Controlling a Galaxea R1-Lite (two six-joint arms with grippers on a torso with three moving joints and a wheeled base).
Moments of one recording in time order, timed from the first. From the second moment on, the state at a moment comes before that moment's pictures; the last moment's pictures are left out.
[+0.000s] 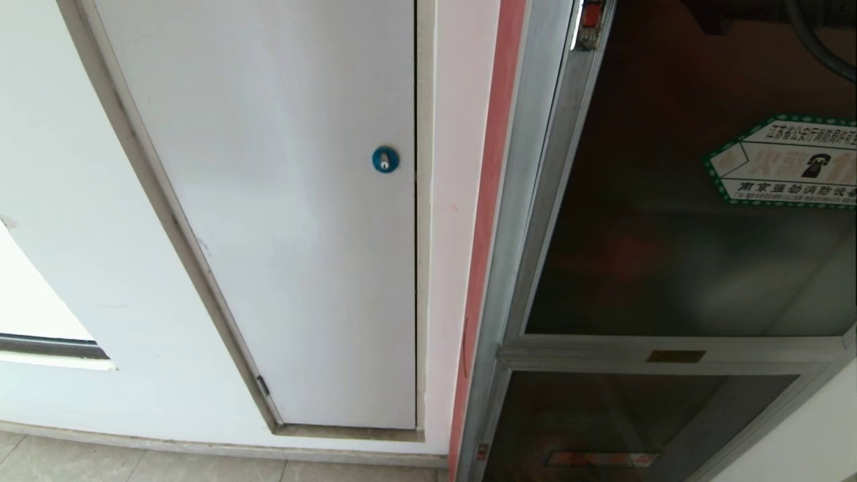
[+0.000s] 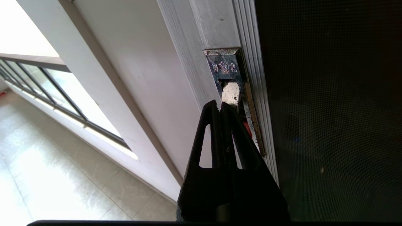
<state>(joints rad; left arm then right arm) 0.00 0.00 0.00 0.00 -0.02 0.00 0.39 1.67 -1.95 0.16 0.15 0.28</state>
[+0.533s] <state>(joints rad) 0.00 0.00 0.00 0.00 -0.02 0.00 0.38 1.67 -1.94 0.17 0.15 0.28</state>
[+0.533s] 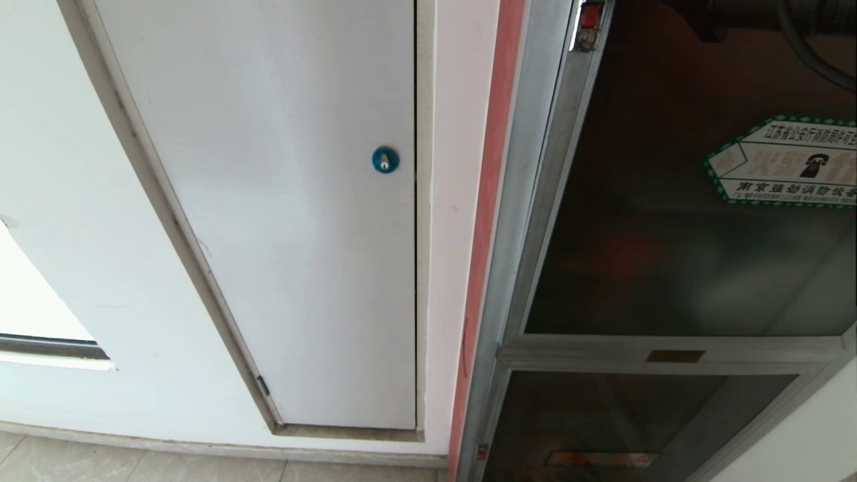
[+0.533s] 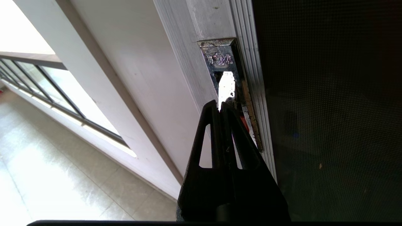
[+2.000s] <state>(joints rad) 0.00 0.00 0.00 0.00 -0.02 0.00 0.35 1.71 -1.95 0.16 0.14 0.27</state>
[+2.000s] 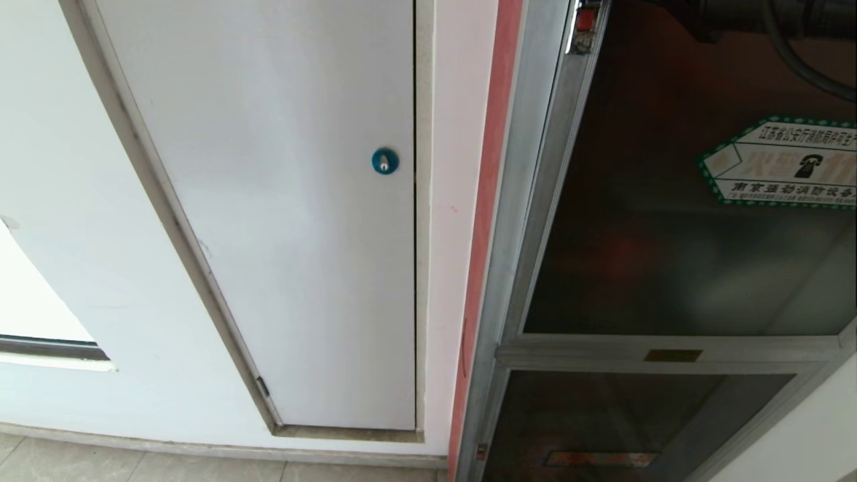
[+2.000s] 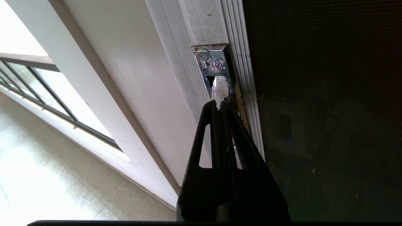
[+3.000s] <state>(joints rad) 0.00 0.00 0.00 0.00 -0.02 0.00 0.35 1.74 -1.95 0.16 0.14 0.25</state>
